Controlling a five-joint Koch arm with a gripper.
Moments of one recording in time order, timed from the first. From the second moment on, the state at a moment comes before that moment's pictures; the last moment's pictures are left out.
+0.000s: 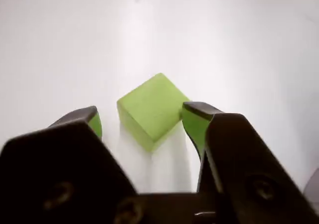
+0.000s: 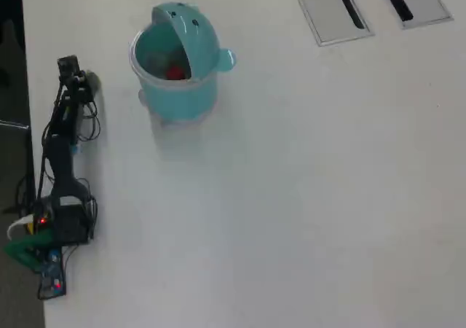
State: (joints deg) arm -78.7 50.1 69.7 14.3 -101.7
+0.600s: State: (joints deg) arm -76.6 41.3 58.5 14.9 -101.1
